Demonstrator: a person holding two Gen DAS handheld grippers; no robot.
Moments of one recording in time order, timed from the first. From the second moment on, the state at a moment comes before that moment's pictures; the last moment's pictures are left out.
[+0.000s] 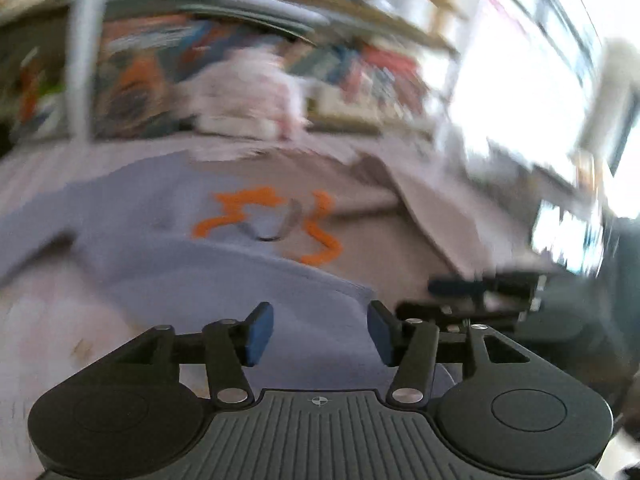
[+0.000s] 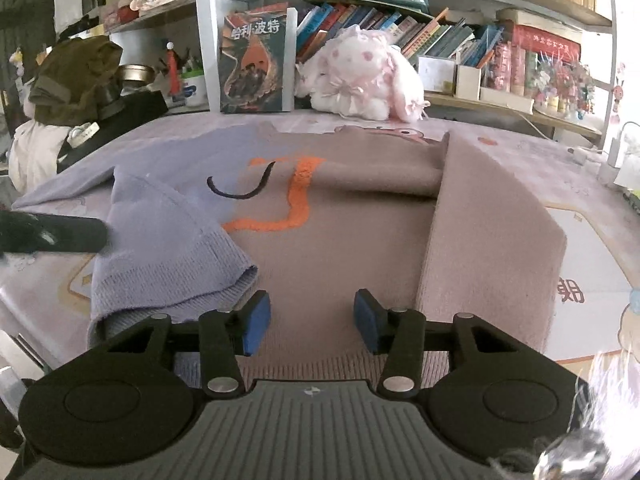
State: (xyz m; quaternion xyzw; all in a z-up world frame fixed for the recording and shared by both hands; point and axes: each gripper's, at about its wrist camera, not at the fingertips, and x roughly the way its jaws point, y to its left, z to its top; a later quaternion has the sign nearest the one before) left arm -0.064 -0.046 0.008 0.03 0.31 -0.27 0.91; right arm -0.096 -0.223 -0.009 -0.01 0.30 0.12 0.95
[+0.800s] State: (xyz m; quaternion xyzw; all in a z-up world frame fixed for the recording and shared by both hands) left arm -0.075 -0.014 0.032 0.01 0.20 -0.27 0.94; right arm -0.099 -0.240 -0.009 -0.02 0.31 0.12 0.94
